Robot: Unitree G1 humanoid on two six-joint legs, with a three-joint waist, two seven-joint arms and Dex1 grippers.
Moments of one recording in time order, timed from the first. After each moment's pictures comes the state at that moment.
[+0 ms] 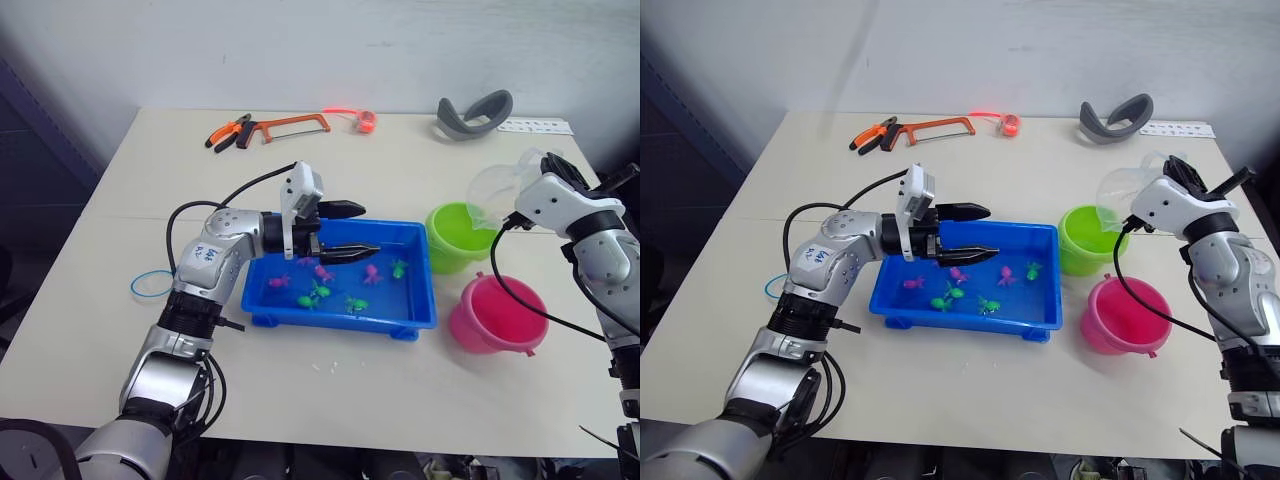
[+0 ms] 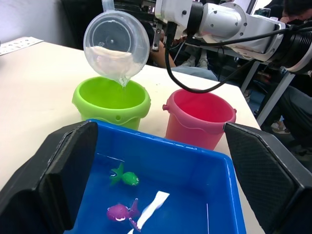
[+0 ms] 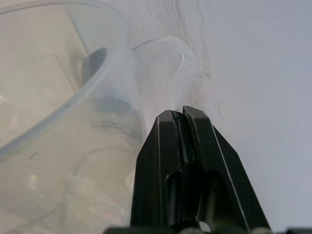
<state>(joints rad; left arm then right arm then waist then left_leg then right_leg) -0.82 0.32 -0.14 0.21 -0.41 0.44 -1.01 -0.47 -0.87 -0.08 0.26 -0.41 -0.16 0.10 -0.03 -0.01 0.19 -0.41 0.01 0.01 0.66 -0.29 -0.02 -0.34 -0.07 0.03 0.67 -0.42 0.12</state>
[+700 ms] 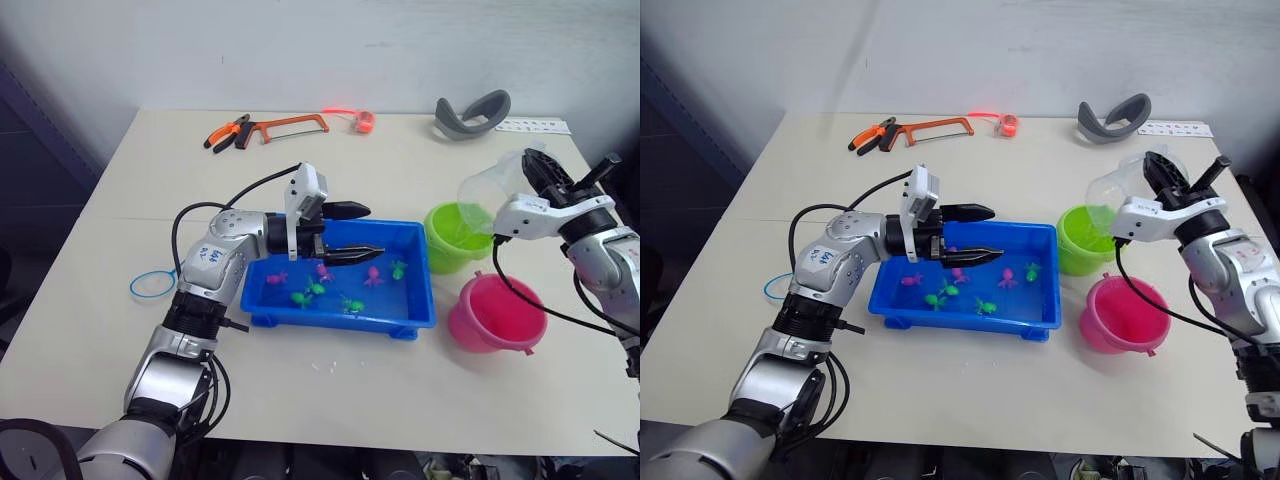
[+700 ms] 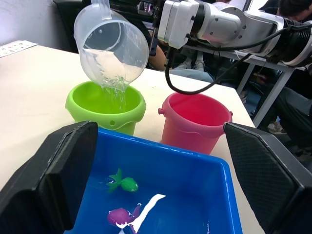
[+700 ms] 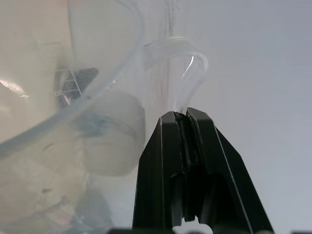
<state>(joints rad) -0.82 0.30 -0.15 0.21 -0.40 0.44 -1.02 -0.47 -0.98 0.01 0.23 -0.72 -0.31 -0.05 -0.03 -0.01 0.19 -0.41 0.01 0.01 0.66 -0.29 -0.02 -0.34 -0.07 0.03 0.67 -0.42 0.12</state>
